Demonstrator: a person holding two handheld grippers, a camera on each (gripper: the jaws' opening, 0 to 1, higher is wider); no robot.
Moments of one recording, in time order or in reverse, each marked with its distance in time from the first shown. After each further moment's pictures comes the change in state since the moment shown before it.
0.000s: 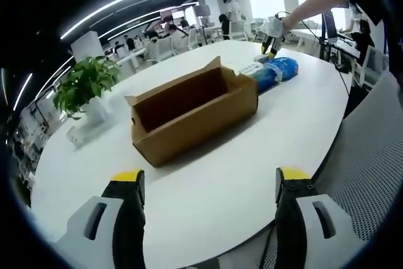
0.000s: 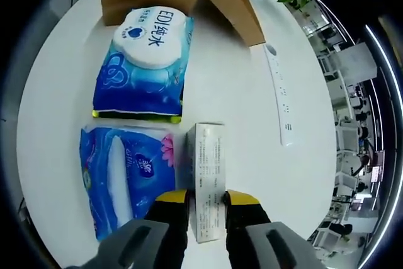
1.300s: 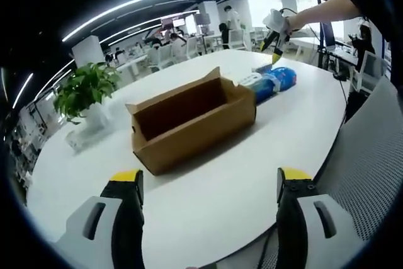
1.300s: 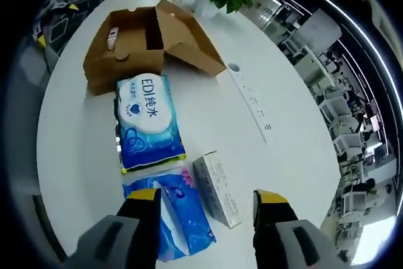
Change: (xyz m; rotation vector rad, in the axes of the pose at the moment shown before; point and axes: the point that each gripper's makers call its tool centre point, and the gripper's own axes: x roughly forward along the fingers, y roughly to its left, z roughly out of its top) left arm -0.006 0.001 0.012 -0.019 -0.075 -0.012; right arm -0.066 0.014 0.032 0.360 -0.116 -0.038
